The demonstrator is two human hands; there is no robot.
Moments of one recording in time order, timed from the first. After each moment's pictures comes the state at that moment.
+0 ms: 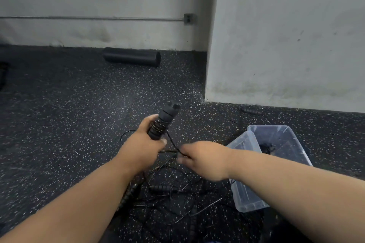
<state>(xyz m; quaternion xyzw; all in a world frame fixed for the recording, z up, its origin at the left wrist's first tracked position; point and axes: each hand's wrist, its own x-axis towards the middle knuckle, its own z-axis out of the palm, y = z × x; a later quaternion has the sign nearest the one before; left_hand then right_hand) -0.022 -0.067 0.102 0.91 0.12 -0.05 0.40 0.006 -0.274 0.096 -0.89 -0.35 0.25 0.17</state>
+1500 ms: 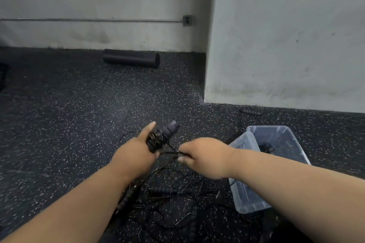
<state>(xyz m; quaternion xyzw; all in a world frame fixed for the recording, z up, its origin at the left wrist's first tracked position) -0.021 -0.052 0.085 0.96 0.09 -0.09 0.26 0.015 -0.277 0.092 -0.90 -0.37 0.18 0.15</state>
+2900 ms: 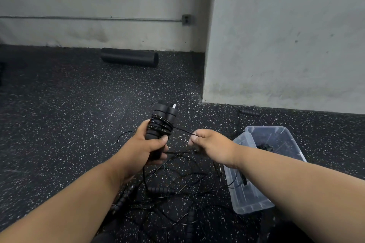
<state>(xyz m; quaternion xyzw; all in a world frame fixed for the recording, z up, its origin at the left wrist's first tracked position) -0.022 -0.070 0.105 0.71 0.13 -0.14 0.67 0.050 -0.302 0.051 -0.83 -0.14 0.26 0.47</state>
